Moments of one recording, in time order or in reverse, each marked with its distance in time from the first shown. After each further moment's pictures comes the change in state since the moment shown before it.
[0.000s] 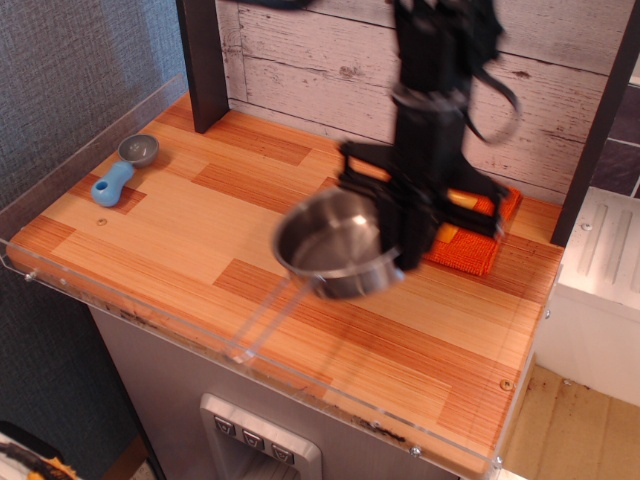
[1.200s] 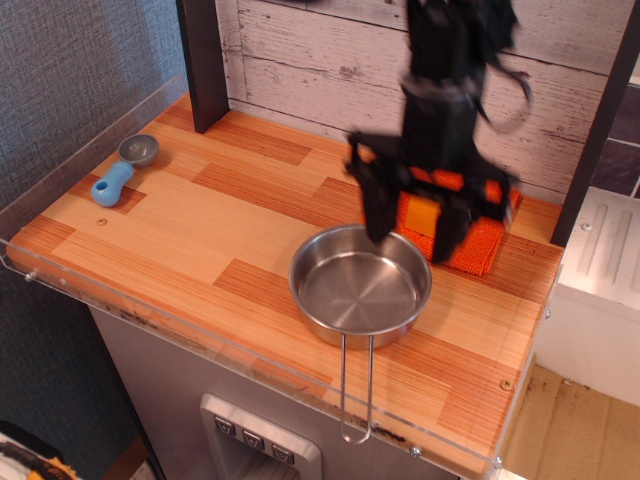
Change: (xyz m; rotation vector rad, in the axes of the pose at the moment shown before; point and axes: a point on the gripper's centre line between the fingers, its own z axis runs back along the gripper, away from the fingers) arm 0.002 0.015 0.027 -0.039 -0.054 0.038
